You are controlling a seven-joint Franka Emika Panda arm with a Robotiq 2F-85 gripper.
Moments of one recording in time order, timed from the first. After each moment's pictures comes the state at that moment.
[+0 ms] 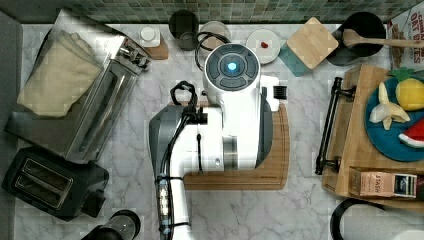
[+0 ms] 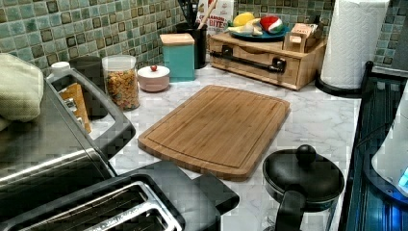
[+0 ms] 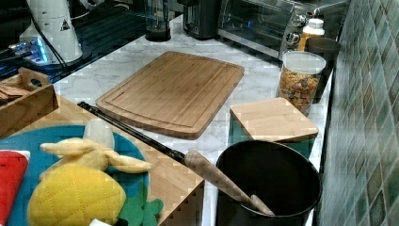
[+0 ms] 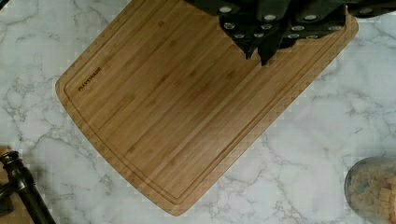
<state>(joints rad) 0.04 0.06 -0.03 -1.86 -0.04 0.26 0.07</state>
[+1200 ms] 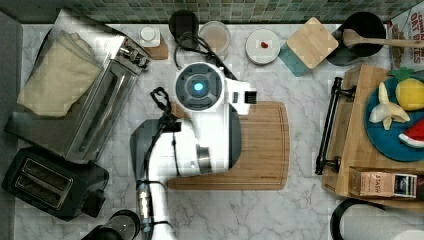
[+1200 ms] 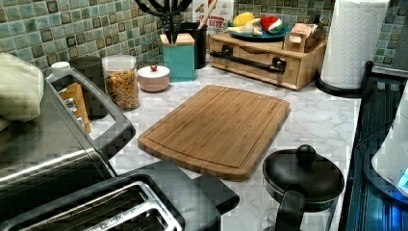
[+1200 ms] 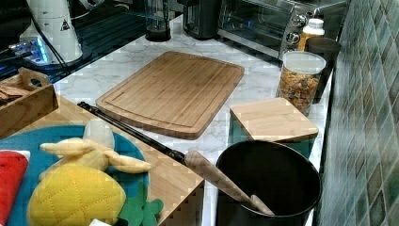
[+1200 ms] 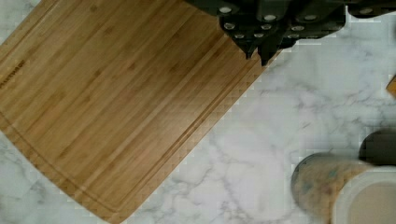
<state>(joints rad) 0.10 0.06 0.02 -1.98 -0.04 0.51 0.19</state>
